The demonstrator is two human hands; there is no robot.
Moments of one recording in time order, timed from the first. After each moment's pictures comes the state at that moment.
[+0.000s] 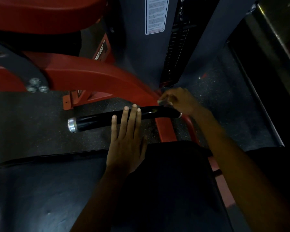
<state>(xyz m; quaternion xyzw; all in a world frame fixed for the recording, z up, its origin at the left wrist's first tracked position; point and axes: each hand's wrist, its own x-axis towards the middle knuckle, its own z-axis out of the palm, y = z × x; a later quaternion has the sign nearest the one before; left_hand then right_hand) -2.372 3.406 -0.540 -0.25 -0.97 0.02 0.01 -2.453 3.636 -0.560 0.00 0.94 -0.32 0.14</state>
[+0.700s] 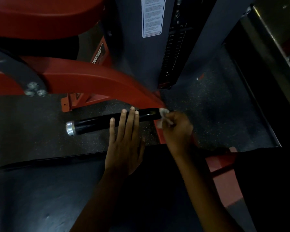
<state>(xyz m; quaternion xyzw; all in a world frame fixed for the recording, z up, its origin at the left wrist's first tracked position) -2.373 3.408 -0.539 -0.25 -0.97 0.03 0.00 -2.371 3.565 -0.559 0.27 0.84 -0.45 -0.14</state>
